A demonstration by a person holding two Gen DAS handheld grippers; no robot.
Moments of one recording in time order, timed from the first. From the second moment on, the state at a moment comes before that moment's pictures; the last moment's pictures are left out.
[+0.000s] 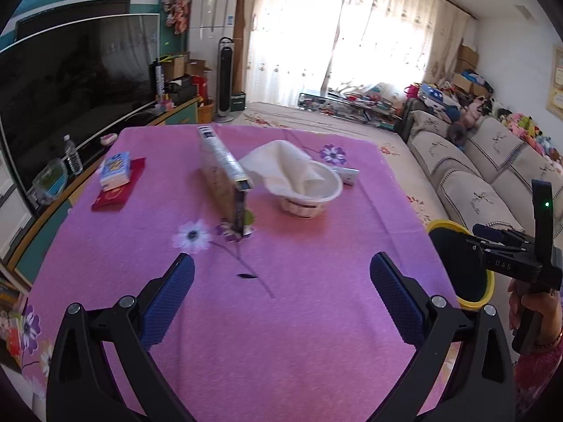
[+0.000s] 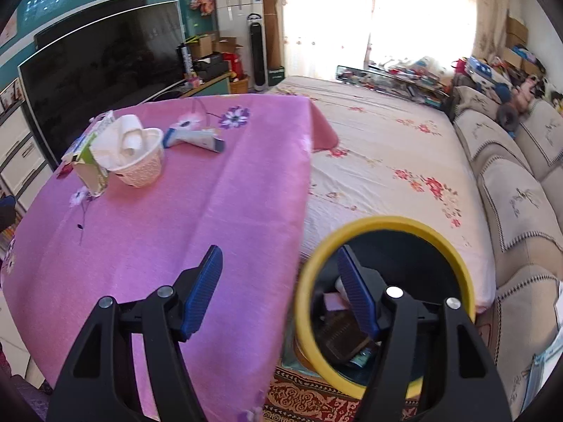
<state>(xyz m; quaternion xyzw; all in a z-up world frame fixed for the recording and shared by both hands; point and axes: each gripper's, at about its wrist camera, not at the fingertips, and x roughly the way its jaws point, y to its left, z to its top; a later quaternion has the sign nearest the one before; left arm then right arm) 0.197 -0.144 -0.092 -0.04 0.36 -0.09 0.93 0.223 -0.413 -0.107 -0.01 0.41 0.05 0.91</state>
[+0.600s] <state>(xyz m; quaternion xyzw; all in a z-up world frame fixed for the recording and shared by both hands) 0.188 -0.048 -0.108 -0.07 0.35 -0.04 0.93 0.369 -0.226 -0.099 -0.04 0.43 0.17 0.88</state>
